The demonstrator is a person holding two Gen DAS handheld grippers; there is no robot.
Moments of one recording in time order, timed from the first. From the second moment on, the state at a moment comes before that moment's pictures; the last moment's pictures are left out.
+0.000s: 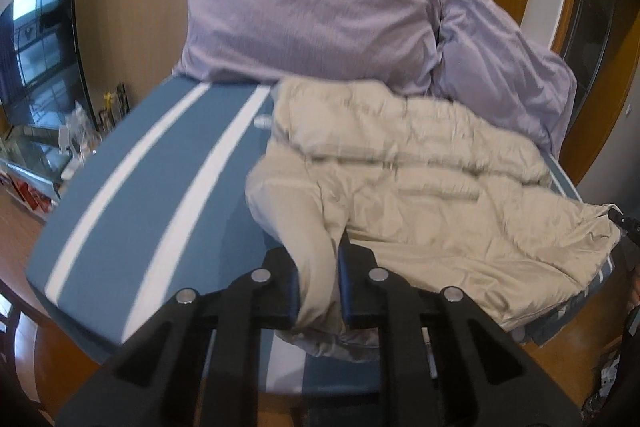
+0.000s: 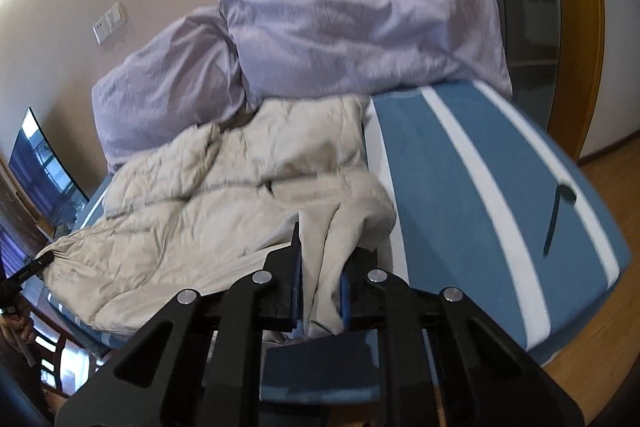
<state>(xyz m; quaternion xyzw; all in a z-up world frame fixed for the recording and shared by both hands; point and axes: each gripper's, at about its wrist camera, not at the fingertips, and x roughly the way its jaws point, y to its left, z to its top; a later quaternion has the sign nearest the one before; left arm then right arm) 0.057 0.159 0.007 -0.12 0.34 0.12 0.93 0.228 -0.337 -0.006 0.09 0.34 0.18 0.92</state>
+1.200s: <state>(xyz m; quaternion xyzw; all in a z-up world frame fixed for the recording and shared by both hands) 0.370 0.217 0.020 -0.09 0.33 0.24 0.91 0.513 -0.225 -0.001 0.03 0.34 0.08 0.94</state>
